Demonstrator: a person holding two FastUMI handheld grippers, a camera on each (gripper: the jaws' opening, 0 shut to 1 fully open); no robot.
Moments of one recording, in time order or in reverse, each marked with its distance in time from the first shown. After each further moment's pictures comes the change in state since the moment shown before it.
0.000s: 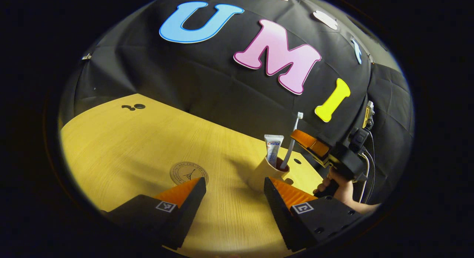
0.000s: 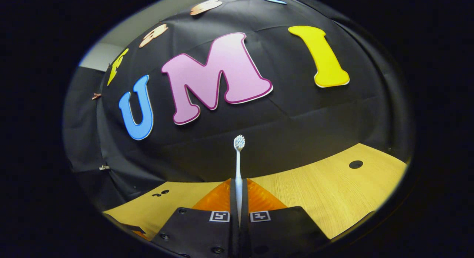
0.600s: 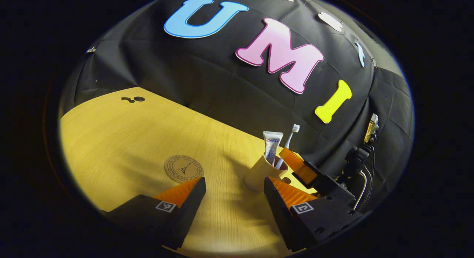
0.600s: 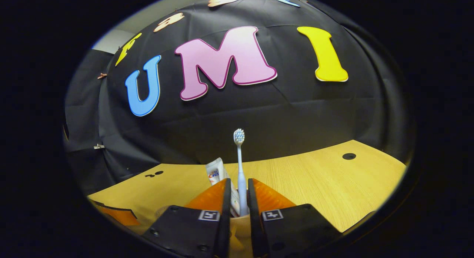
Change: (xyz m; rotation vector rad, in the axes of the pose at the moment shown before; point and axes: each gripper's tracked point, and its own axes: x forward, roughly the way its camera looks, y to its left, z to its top) left arm 0.005 -0.002 -0.011 -0.050 0.010 0.002; right arm -0.035 0.006 -0.050 -0.070 0.073 -0.015
